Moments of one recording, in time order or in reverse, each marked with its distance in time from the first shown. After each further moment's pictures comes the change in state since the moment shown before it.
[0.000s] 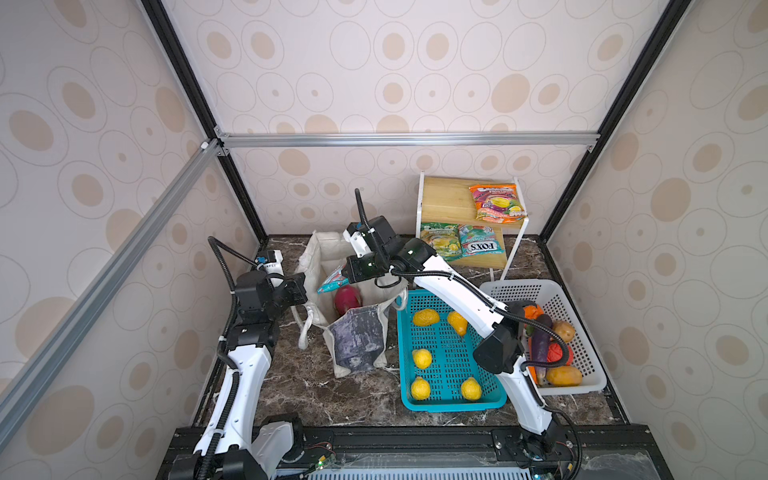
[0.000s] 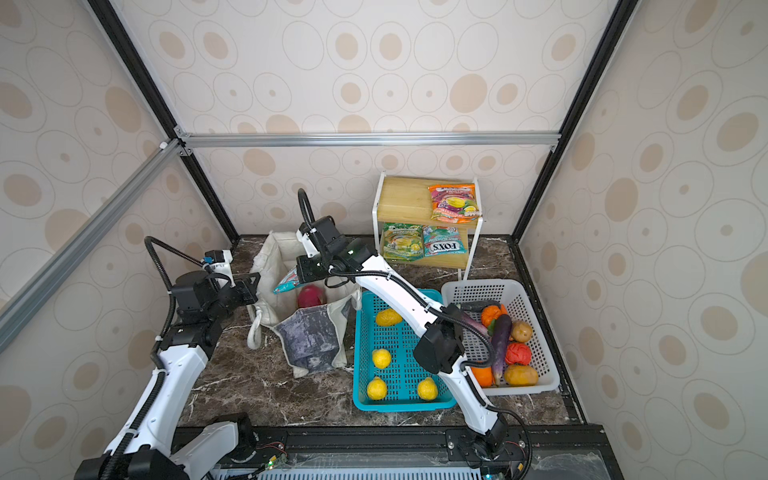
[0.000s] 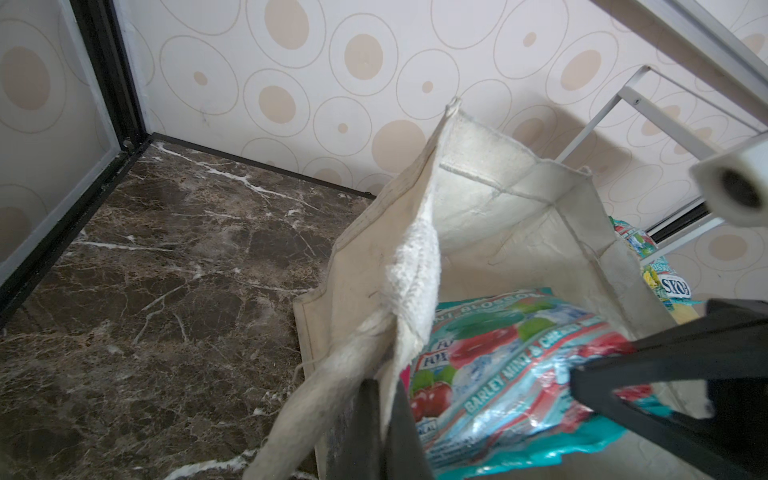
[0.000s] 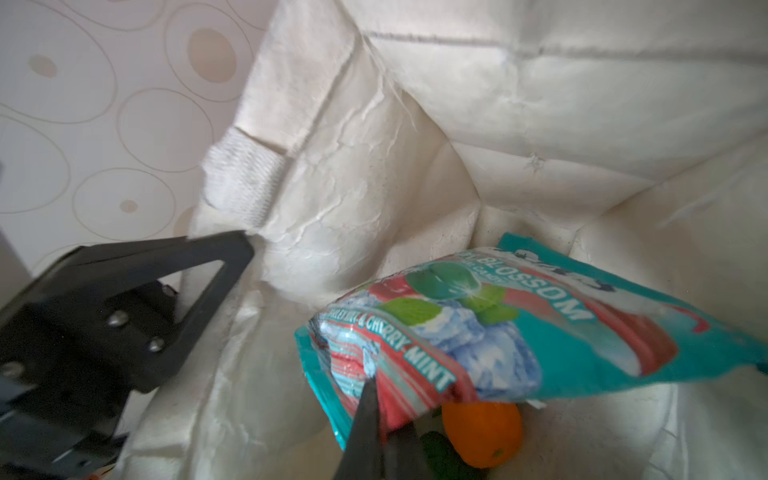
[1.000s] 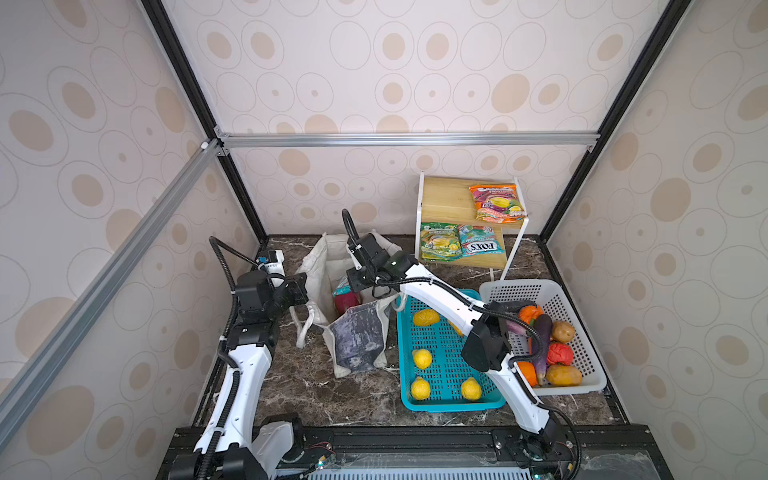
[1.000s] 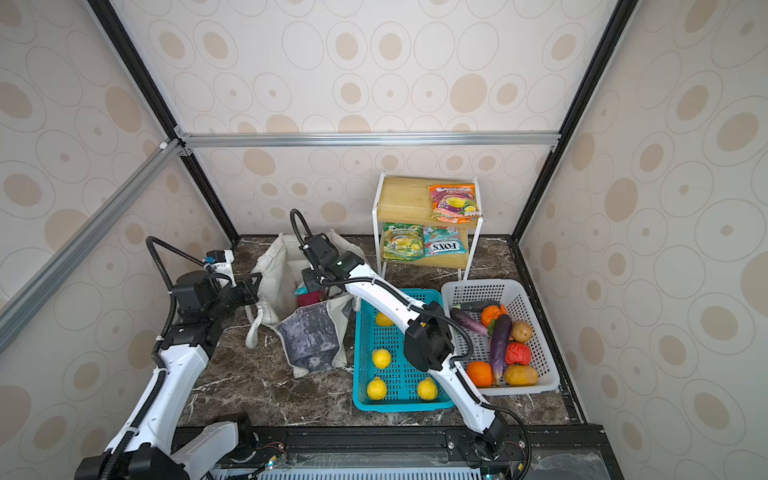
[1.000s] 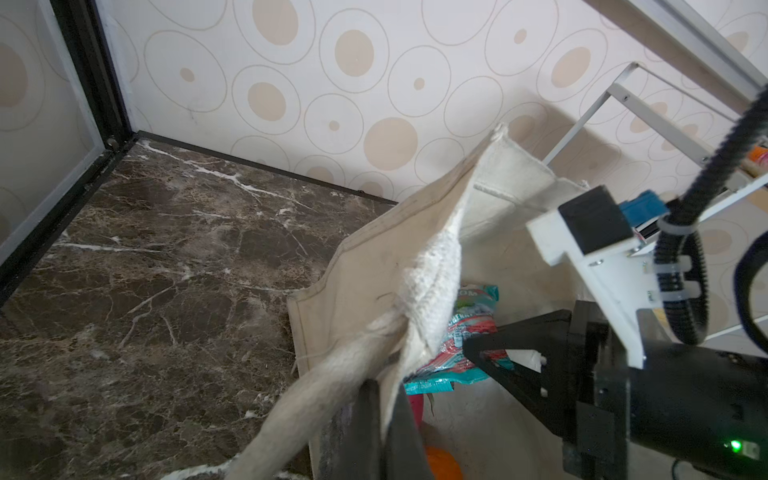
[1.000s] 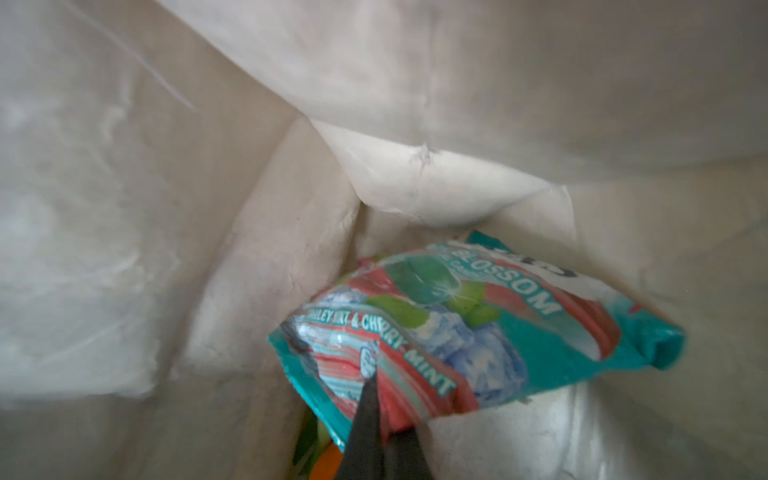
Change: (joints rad) left arm 0.000 0.007 -0.002 0.006 0.021 0.000; right arm 0.009 0.092 -0.063 0.026 0.320 -0.117
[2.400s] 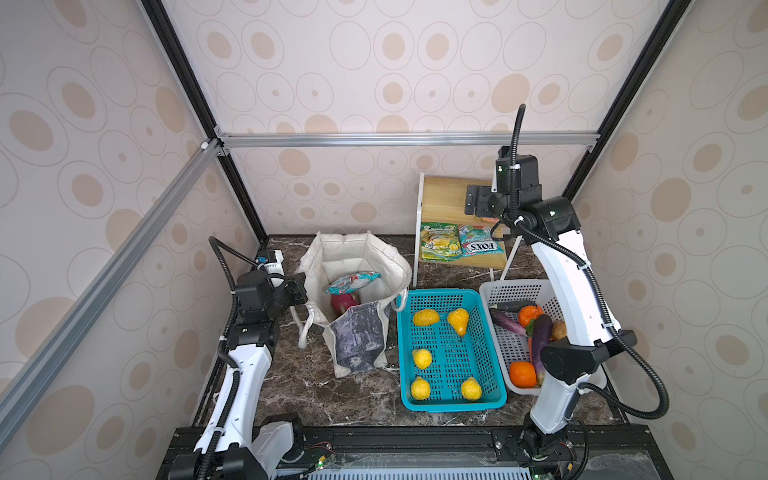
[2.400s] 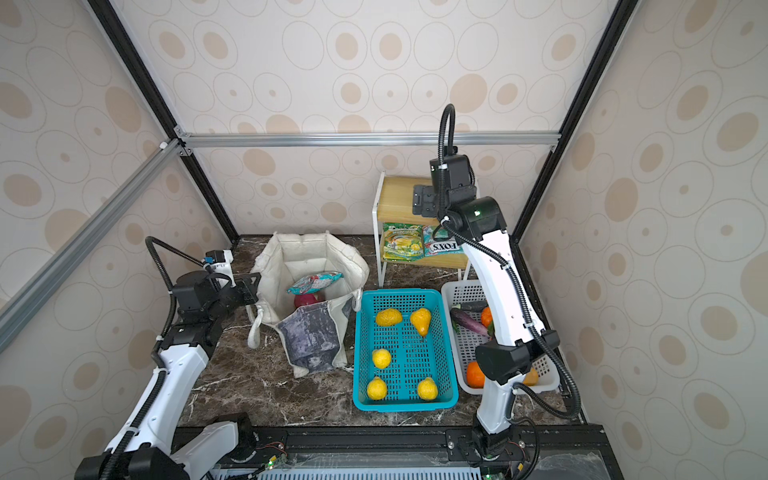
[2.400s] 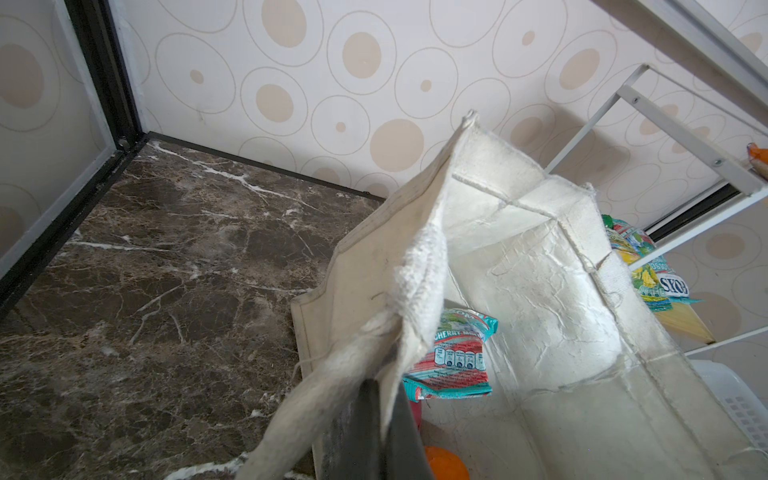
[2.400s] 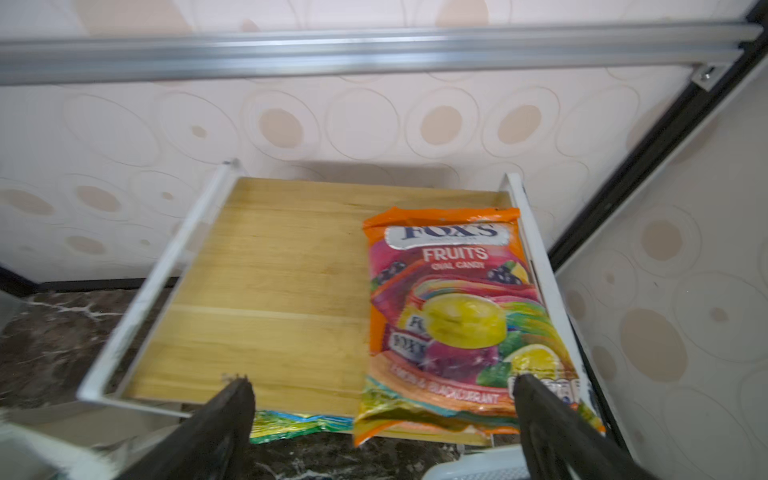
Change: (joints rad) left arm 0.000 0.000 0.000 0.000 -0.018 -0.001; right arm -0.506 -0.529 0.000 -0.227 0.338 -0.126
